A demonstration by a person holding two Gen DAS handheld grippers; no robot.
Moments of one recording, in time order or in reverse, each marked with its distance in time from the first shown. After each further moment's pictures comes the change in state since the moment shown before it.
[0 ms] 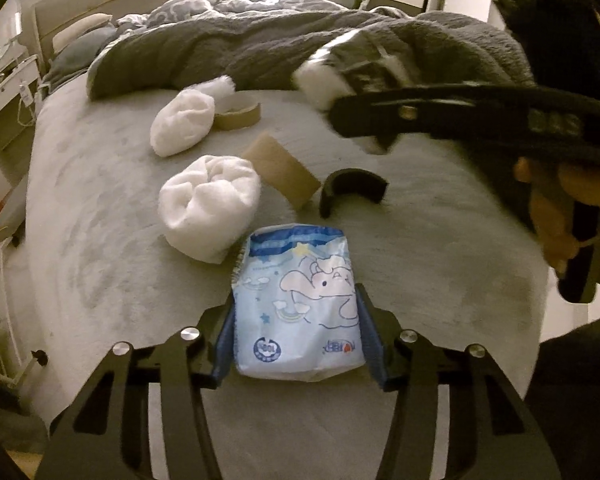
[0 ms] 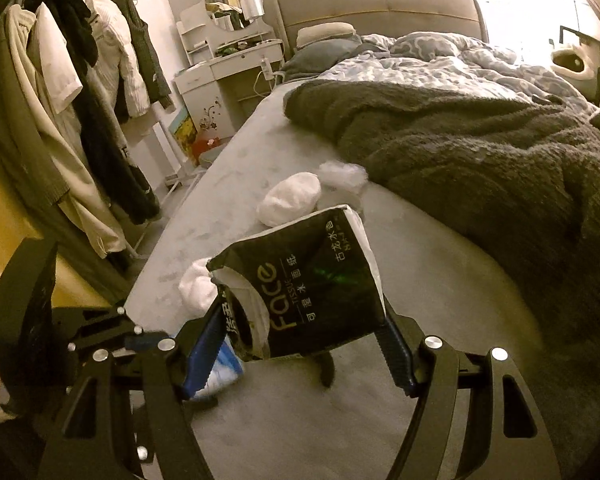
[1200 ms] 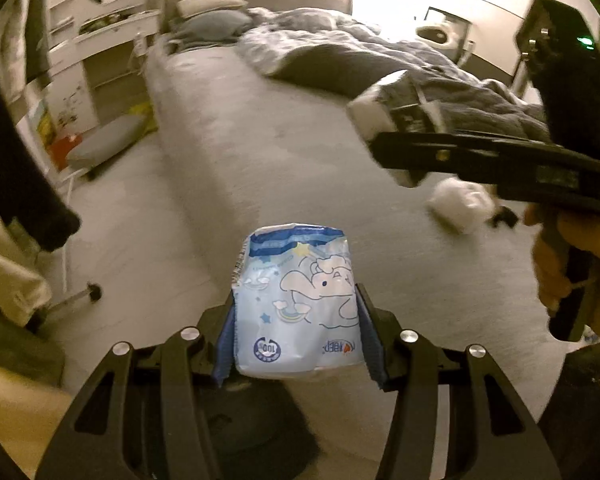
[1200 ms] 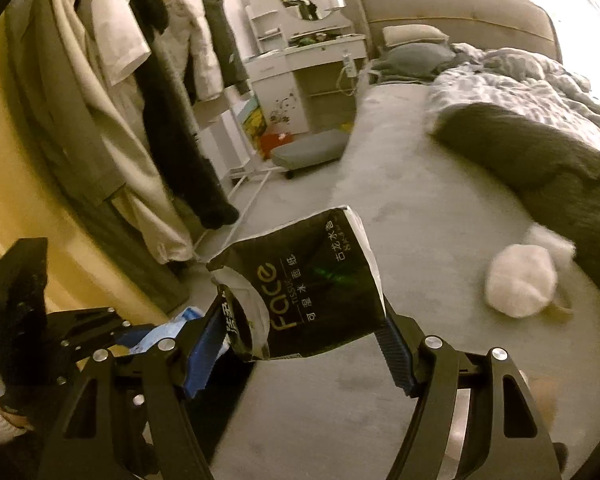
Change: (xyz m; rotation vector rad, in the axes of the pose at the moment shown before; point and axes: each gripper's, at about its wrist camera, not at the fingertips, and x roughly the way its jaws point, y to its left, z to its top) left arm -0.117 0.182 -0.080 -0.296 -0.083 0.190; right arm 0.092 0.185 0.056 -0.108 0.019 0.186
